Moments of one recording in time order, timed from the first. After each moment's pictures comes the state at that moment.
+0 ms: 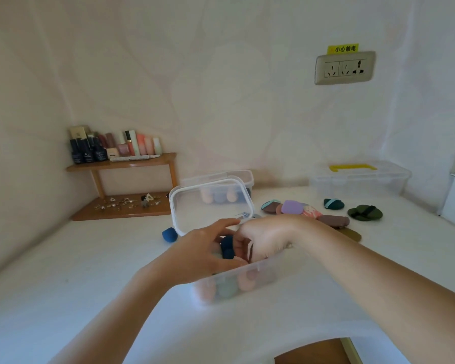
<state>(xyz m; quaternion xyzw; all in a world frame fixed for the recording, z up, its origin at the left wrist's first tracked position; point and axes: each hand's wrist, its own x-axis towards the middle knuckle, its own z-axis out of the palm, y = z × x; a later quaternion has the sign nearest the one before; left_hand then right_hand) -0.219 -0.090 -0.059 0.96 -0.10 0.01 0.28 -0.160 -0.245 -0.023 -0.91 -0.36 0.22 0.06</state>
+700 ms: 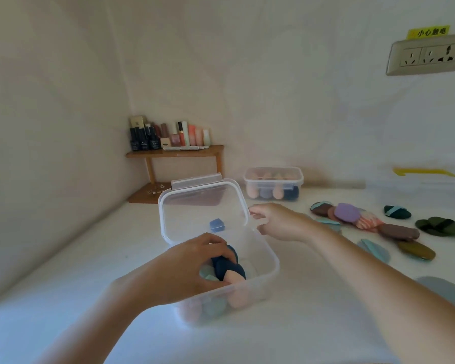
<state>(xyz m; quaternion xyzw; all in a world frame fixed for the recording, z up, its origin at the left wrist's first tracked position) -0.280 -0.015 -0.060 0.98 -0.10 0.01 0.17 -0.100 -0.181 -0.074 -0.88 -0.37 0.11 0.28</state>
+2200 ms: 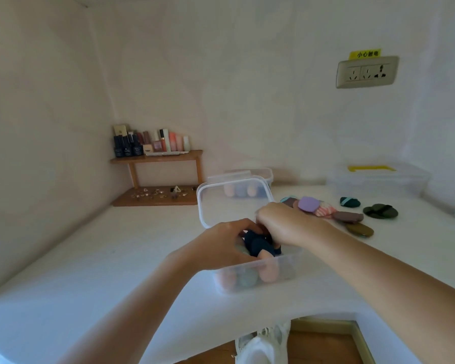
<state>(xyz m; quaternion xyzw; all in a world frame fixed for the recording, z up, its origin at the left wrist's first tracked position) -0.246 -0.093 -0.063 0.95 -0.12 0.01 0.29 -0.177 -0.243 -0.038 -0.94 -0.35 -0.01 -0.02</state>
